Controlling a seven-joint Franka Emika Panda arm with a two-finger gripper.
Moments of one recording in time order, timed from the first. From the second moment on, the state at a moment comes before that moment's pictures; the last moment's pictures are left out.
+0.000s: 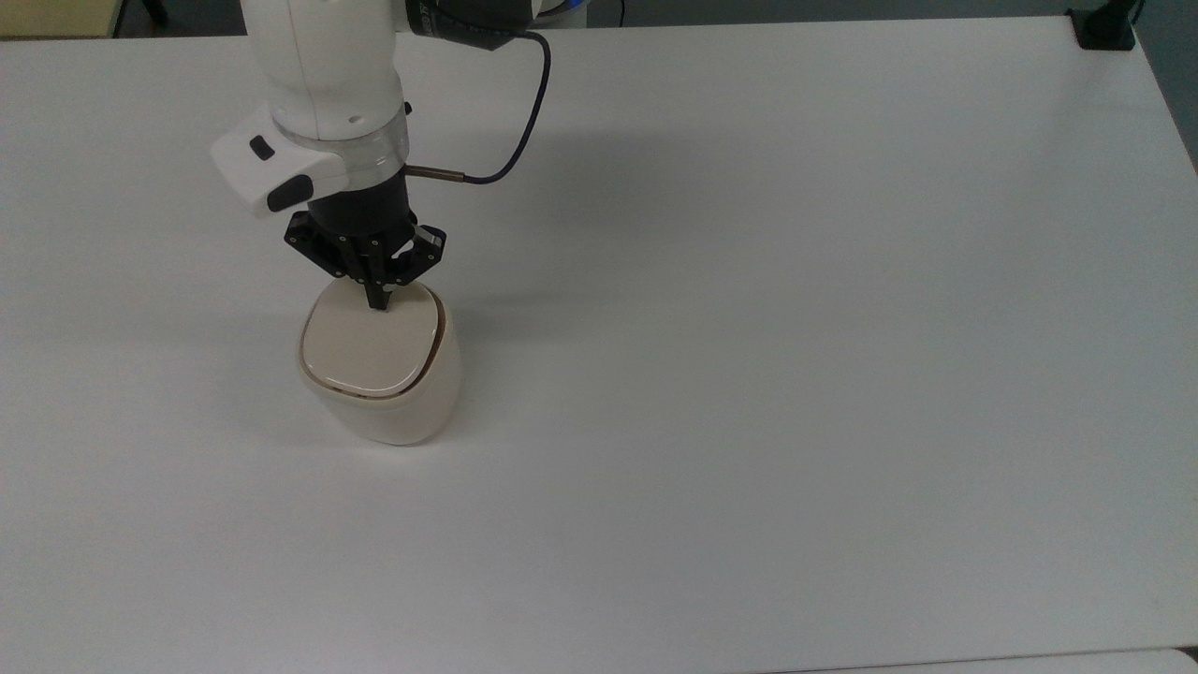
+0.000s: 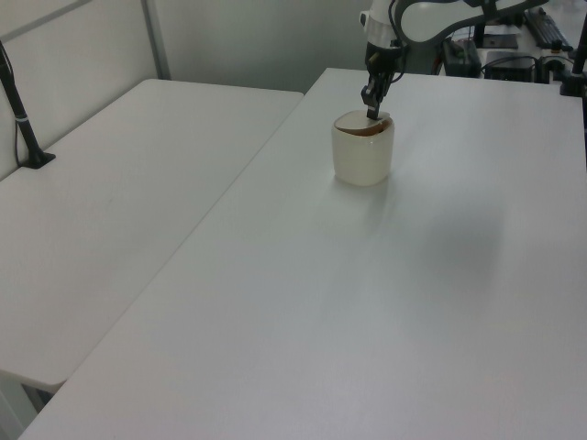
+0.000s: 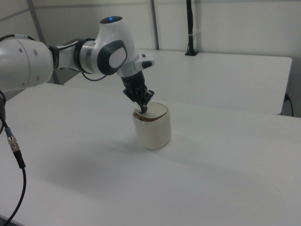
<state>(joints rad) -0.07 0.37 -0.02 -1.54 -0.06 2.09 0.01</state>
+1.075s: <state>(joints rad) -0.07 0.39 -0.02 -1.54 -0.06 2.06 0.01</state>
